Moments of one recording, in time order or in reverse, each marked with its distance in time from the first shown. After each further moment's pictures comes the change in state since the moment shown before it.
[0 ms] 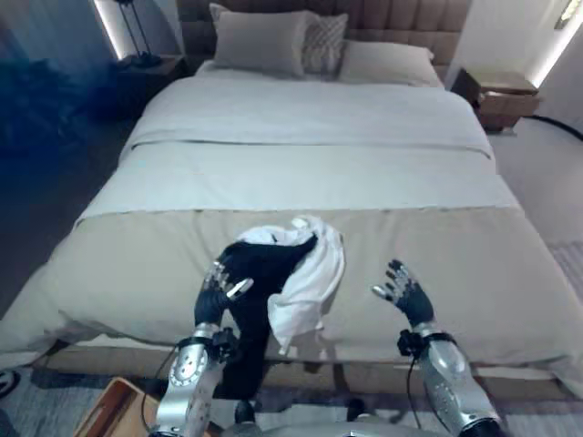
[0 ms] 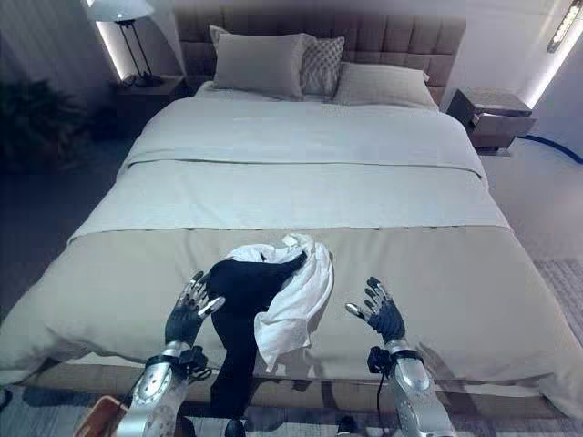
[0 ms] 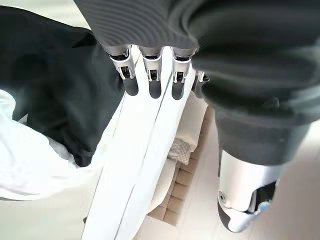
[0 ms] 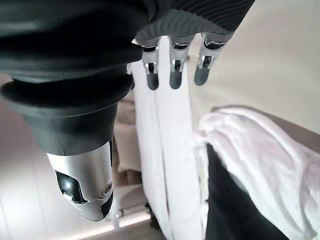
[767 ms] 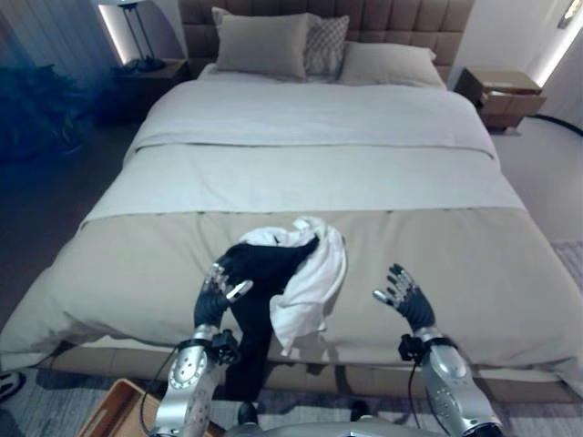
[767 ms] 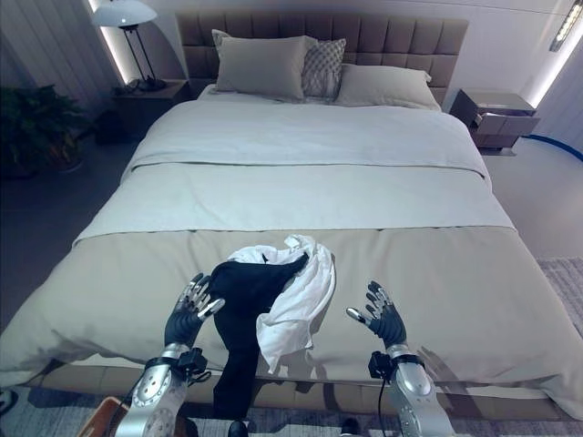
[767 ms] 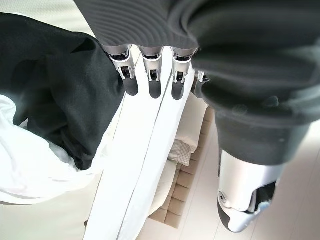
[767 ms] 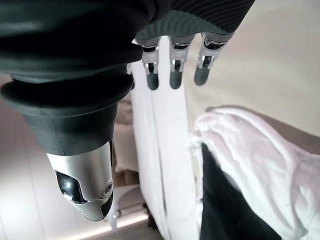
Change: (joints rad) left arm 0.010 0.000 0.000 0.002 0.002 0.000 0.000; right arm 0.019 -0.005 -0.001 0.012 -0.034 -0.001 -0.002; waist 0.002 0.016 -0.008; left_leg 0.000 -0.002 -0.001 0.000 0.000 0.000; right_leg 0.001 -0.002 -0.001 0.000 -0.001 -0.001
